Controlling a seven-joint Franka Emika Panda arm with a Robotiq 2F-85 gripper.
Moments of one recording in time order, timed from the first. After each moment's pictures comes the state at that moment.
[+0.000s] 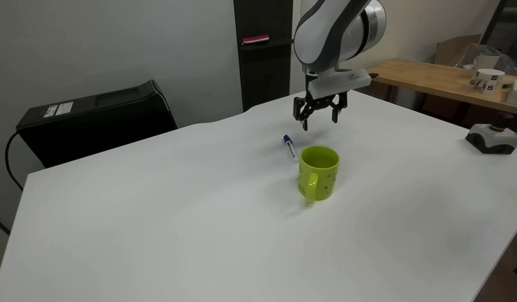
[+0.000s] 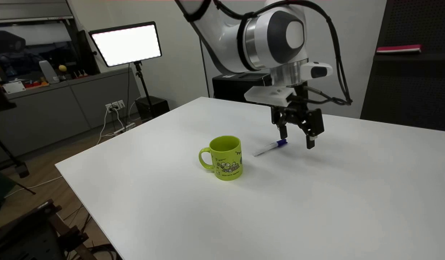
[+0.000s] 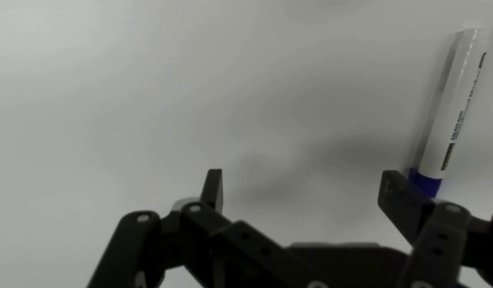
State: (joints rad) arm 0.02 0.84 -0.13 -1.62 -0.08 2.48 0.35
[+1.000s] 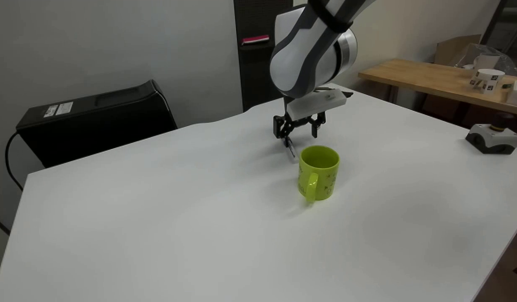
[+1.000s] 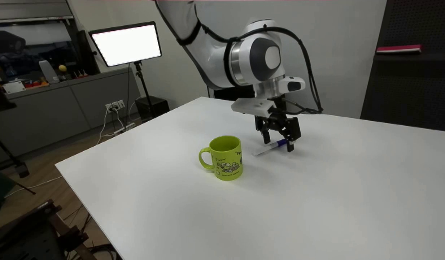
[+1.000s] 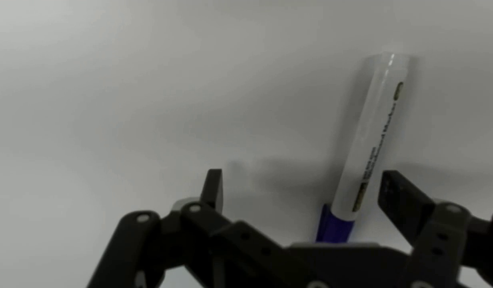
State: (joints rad) arm 0.10 0.96 -0.13 -1.52 -0.08 2.49 0.35
